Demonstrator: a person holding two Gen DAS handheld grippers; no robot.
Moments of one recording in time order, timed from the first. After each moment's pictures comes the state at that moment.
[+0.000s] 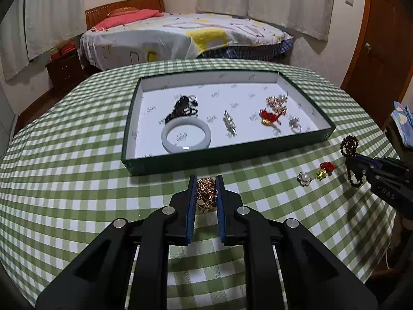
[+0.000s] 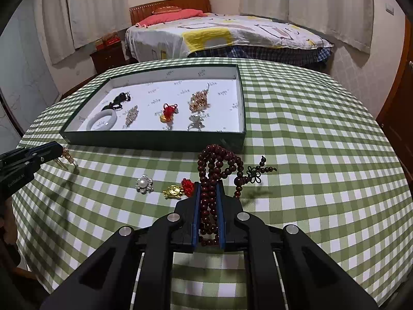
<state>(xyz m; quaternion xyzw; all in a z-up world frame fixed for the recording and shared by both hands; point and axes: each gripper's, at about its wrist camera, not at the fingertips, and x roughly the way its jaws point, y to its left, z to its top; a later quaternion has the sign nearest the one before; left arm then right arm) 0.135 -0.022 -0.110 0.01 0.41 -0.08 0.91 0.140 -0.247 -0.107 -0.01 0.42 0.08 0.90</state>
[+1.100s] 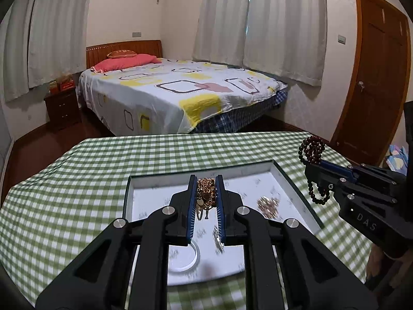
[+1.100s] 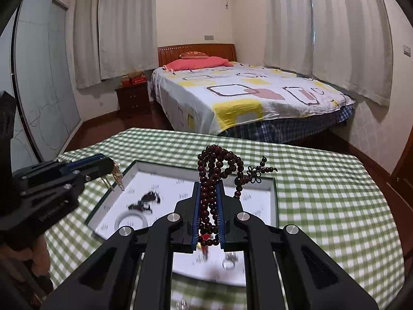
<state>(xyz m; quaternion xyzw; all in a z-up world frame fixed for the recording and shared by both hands) 0.222 -0.041 -0.028 0.00 0.28 -0.09 0.95 0.236 -0.195 -0.012 -0.01 0.29 0.14 0.95</state>
